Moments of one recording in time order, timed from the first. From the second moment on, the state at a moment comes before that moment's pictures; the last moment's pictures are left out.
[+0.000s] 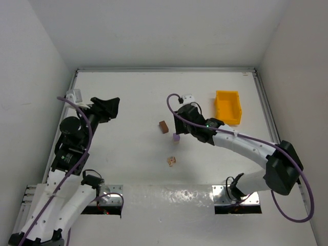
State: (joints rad) left arm -0.26 0.60 0.76 -0.14 -0.06 -0.57; right arm 0.78 1.39 0.94 -0.32 0.38 0.39
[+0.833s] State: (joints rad) left arm -0.39 0.54 0.76 -0.14 -0.12 -0.54; right arm 0.85 1.54 0.98 -0.37 0.36 0.50
